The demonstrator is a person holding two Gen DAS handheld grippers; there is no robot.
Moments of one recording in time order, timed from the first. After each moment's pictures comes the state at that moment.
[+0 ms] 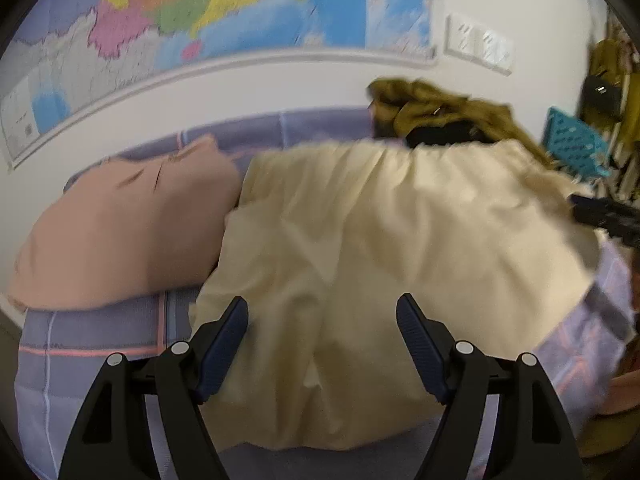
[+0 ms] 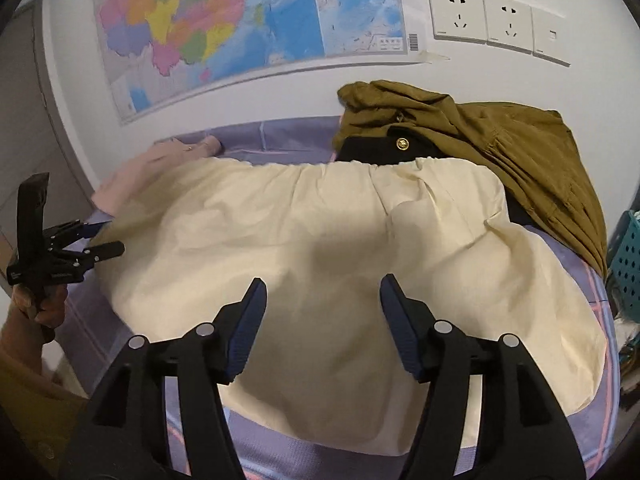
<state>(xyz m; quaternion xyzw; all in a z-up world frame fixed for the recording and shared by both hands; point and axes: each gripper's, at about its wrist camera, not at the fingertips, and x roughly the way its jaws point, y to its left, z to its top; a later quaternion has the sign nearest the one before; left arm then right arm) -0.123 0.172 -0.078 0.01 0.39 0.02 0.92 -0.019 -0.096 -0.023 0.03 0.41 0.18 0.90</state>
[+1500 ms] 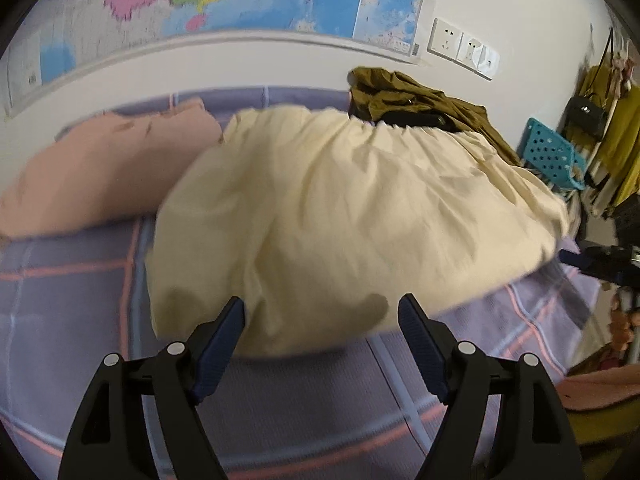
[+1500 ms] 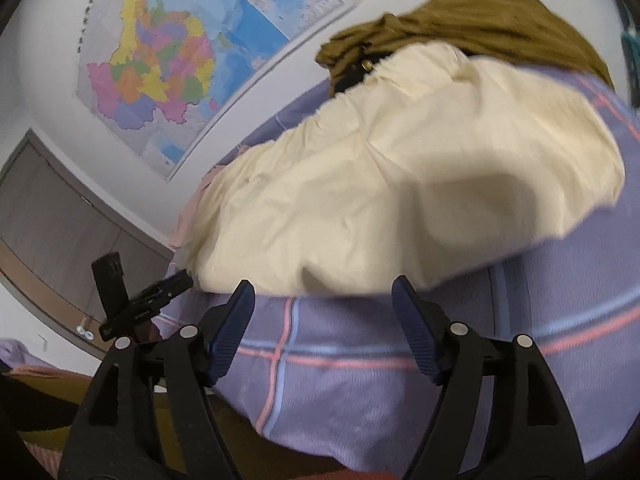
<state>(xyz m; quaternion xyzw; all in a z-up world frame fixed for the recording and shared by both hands) -0.181 0.160 -0.082 -0.07 0.40 -0.03 0.91 -0.101 -0.161 -0.048 0.28 0.46 0.24 0.81</state>
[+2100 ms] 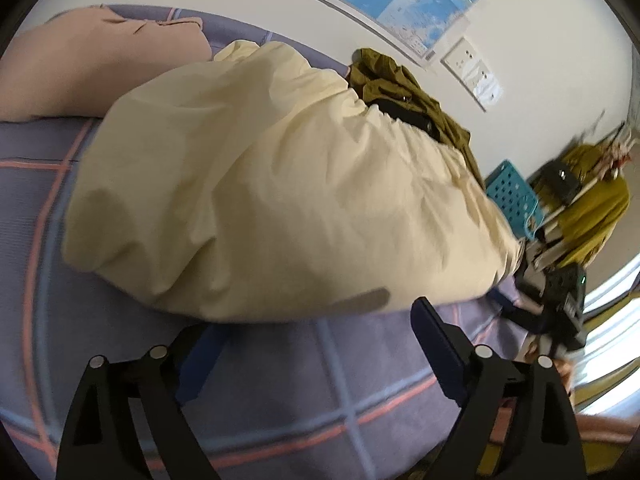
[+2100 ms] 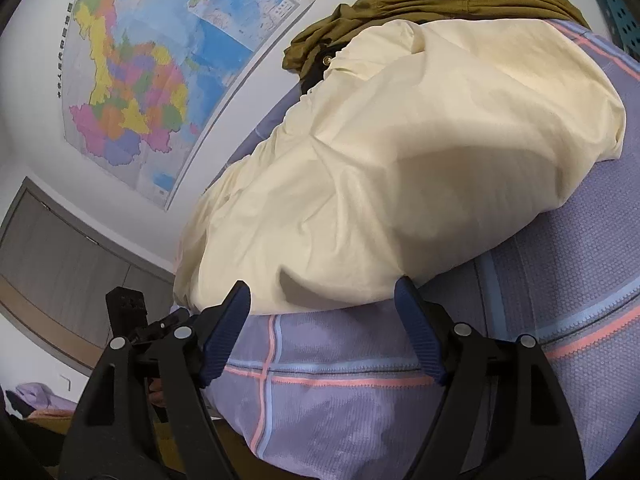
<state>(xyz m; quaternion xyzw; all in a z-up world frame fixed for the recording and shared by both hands) -0.164 0.170 -0.109 -0.25 0.42 -0.09 0.87 -0.091 -0.174 -0.078 0.35 0.45 0.21 0.79</state>
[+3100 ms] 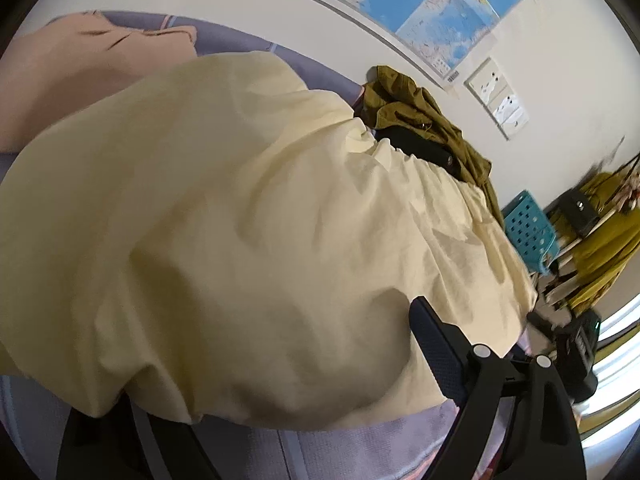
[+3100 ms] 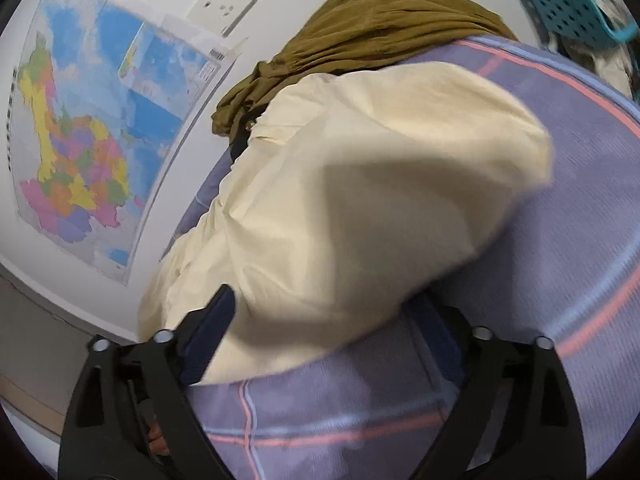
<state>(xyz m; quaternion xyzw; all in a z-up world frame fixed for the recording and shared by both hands) -0.108 0.156 -0.106 -0.25 0.41 -0.05 0.87 -0.072 -0.192 -0.080 0.38 0.43 0.06 0.82</state>
